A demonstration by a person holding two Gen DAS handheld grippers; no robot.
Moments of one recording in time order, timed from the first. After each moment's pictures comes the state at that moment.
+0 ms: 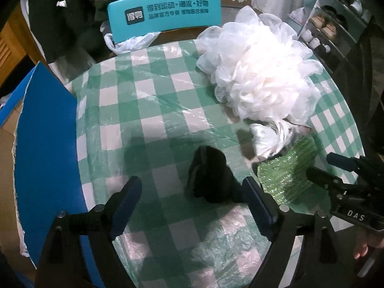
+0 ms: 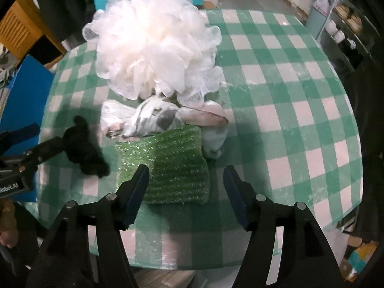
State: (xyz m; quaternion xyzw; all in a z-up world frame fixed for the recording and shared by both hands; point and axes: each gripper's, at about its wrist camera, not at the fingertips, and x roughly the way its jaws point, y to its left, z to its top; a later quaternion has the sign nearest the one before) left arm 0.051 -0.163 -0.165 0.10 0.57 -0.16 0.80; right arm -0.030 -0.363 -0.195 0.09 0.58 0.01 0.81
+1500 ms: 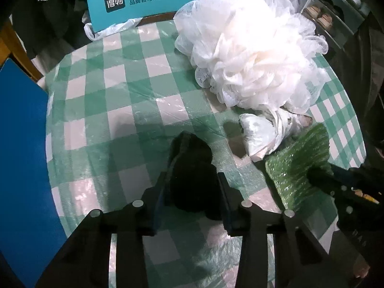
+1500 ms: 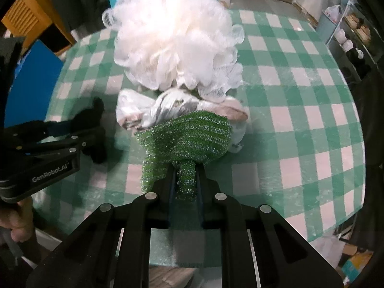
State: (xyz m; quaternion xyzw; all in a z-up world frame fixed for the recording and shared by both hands) left arm 0.057 -0.187 -0.195 0.09 0.59 -0.18 0.78; right arm -0.017 -0.331 -0.192 0.08 0.59 0.03 0.80
